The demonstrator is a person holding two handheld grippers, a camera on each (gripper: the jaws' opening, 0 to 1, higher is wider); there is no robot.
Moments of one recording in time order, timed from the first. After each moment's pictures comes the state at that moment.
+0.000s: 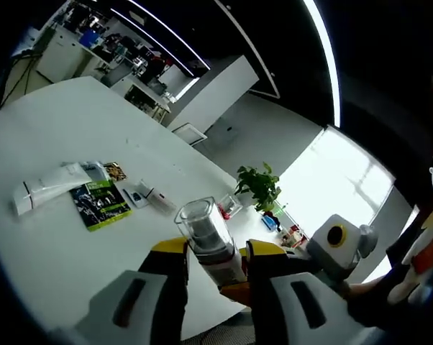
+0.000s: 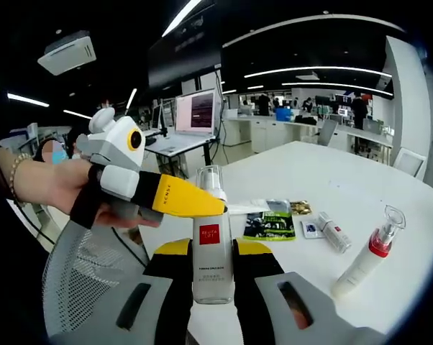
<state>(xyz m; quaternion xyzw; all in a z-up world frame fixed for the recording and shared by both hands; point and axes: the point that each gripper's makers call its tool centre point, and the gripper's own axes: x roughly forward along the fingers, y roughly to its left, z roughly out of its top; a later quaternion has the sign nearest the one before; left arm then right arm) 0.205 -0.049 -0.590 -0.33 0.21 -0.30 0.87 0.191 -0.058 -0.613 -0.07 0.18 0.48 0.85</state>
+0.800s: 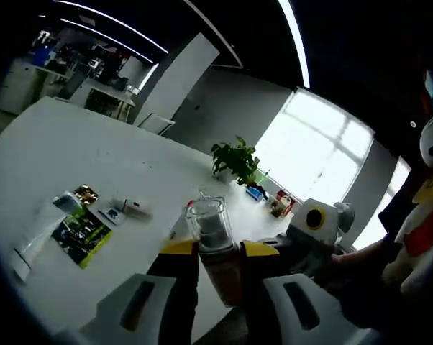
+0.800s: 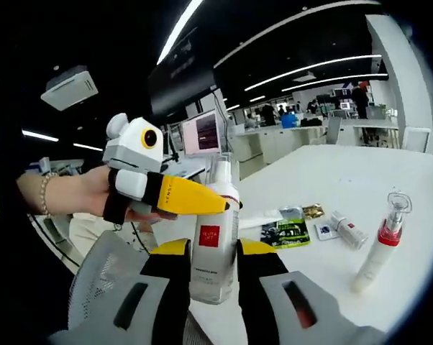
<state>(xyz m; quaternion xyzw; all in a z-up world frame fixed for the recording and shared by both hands) 0.208 -0.073 -0.558 -0.18 0.22 -0.43 0.85 0.183 -0.067 -0.588 0.05 0.17 0.54 0.82</state>
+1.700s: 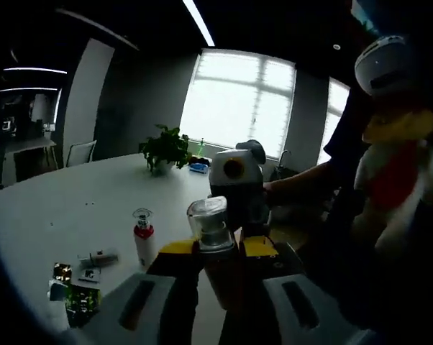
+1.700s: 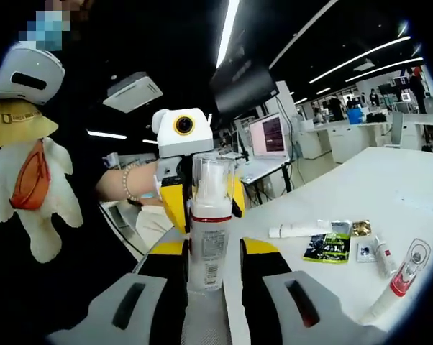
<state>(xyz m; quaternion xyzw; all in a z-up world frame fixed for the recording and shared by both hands) 0.165 -0.115 -0.507 -0.01 0.15 -0.62 0.77 0.154 -0.082 -0.535 0.05 0.15 0.70 0.69</state>
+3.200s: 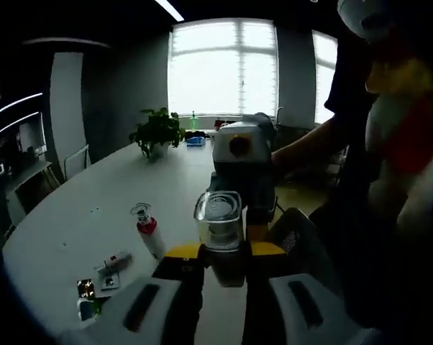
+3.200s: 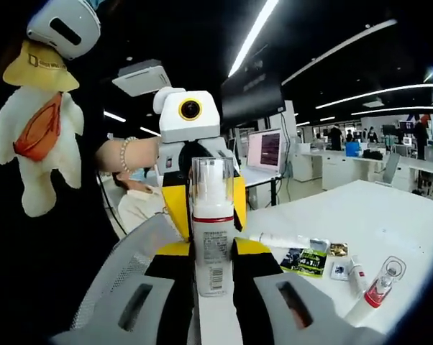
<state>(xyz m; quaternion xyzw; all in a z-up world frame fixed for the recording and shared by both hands) 0.163 -0.133 -0.531 0.14 0.17 -0.61 0.76 0.156 -0.101 -0.550 -0.02 0.07 0.68 0.73</state>
